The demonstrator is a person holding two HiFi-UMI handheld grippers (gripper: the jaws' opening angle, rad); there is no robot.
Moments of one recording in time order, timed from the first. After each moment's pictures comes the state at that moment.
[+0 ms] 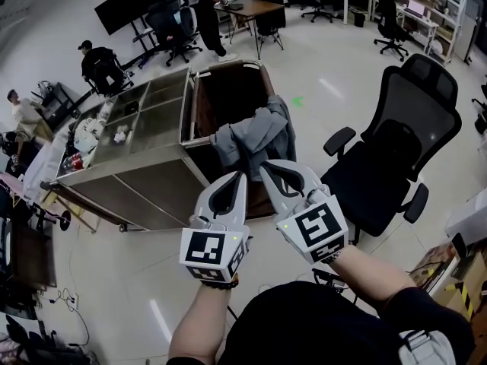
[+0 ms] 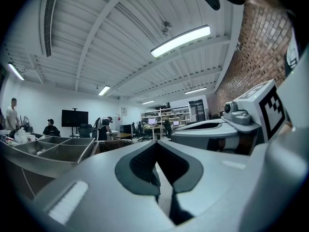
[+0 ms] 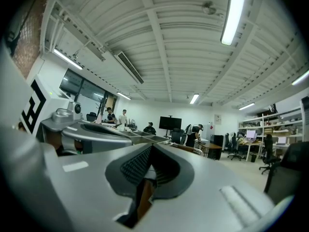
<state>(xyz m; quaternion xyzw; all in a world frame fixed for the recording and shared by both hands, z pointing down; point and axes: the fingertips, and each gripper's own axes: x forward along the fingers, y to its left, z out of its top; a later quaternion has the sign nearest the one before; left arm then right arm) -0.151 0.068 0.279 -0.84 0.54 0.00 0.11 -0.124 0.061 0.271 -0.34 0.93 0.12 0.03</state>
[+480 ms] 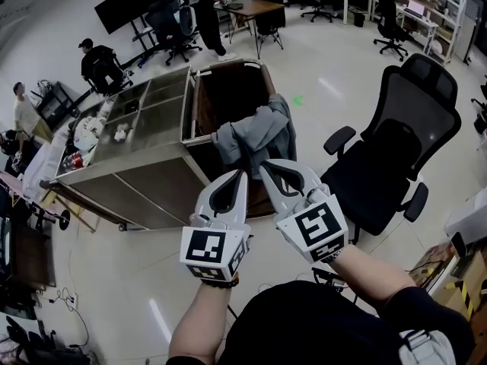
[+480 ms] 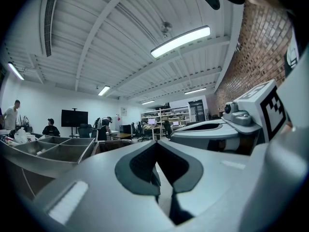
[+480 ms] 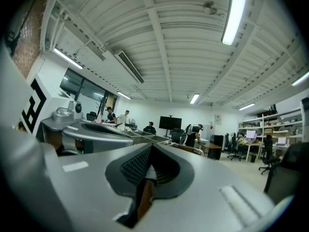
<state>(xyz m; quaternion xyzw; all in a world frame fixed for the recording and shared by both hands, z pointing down) -0.158 0.072 0.275 -0.84 0.53 0.00 0.11 -0.132 0.066 0.268 -0.34 0.93 0.13 0.03</state>
